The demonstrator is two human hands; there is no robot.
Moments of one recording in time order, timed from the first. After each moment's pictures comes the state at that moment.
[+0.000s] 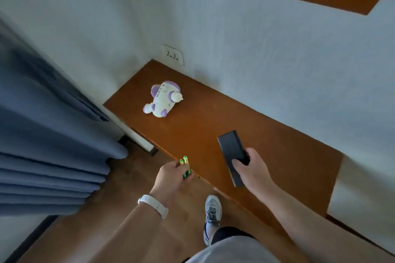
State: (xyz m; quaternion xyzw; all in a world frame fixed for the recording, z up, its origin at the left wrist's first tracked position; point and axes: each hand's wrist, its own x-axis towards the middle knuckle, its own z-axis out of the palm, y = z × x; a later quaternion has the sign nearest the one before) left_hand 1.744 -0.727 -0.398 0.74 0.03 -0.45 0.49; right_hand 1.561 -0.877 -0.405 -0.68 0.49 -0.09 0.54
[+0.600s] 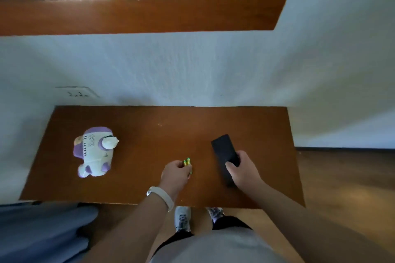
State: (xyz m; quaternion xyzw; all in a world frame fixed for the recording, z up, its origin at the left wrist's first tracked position) left_hand 1.751 -0.870 -0.444 0.79 -0.24 -0.52 0.20; right_hand 1.538 -0.894 -0.439 -0.48 0.68 -0.12 0.54
